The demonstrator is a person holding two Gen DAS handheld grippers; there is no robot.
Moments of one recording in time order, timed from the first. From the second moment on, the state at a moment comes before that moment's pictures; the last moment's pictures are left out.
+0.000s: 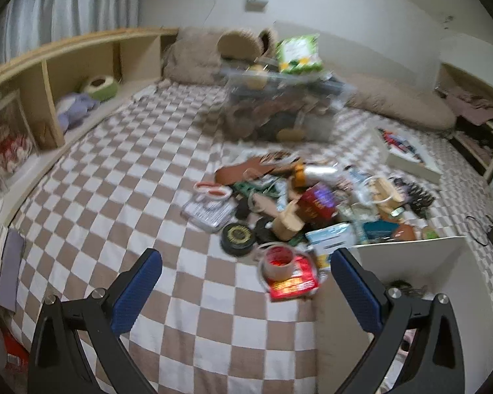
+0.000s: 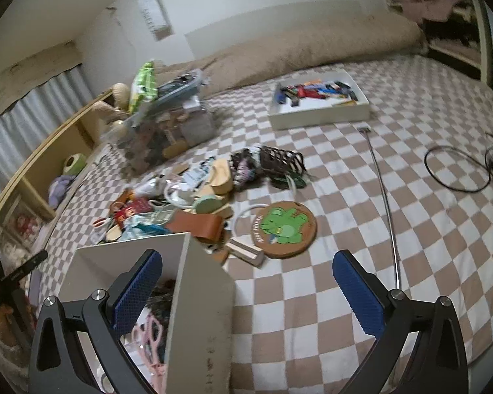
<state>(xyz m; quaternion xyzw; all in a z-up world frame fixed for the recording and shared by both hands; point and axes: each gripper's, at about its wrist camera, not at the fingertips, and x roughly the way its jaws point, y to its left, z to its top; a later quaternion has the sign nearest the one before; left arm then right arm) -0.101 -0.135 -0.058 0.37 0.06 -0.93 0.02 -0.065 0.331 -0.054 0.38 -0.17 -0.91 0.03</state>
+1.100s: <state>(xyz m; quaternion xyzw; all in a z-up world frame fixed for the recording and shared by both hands) -0.192 -0.144 -0.172 0.51 0.10 -0.85 0.02 -0.172 0.354 -0.154 0.48 -0.19 -0.86 0.00</state>
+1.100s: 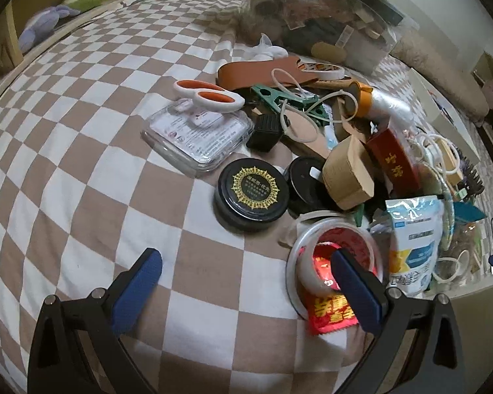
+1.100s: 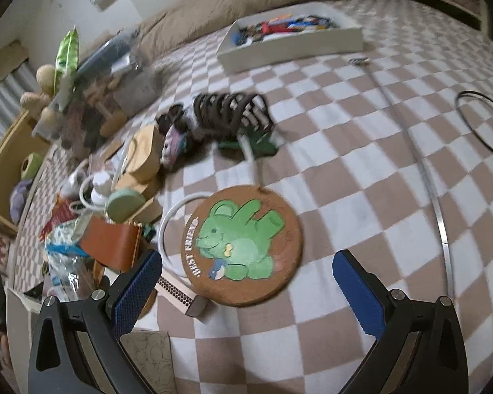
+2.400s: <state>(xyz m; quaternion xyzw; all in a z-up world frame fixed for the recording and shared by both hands) -0.179 -0.158 -0.177 0.49 0.00 -0.86 0.13 -0.193 0.345 -0.181 0.51 -0.08 -0.86 -0.08</state>
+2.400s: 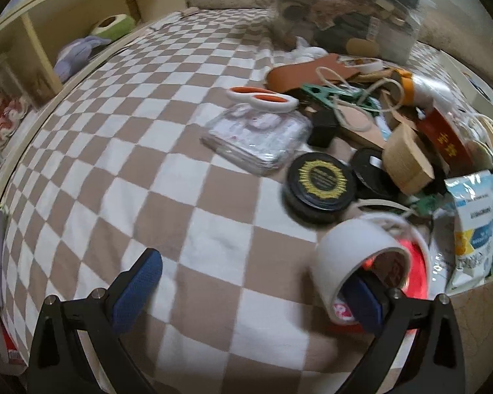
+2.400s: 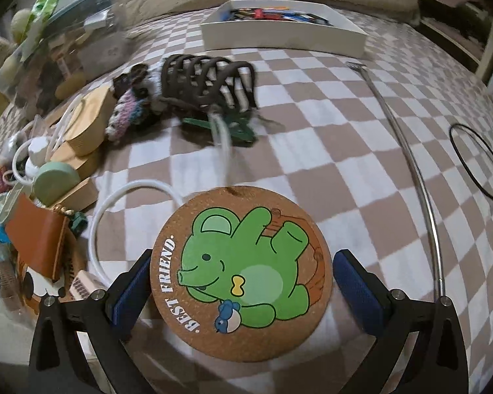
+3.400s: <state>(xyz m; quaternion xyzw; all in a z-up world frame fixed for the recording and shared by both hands) -0.146 -0.178 -0.162 0.49 0.14 -0.85 0.13 -0.195 0.337 -0.187 0.48 -0.06 -0.87 -0.09</state>
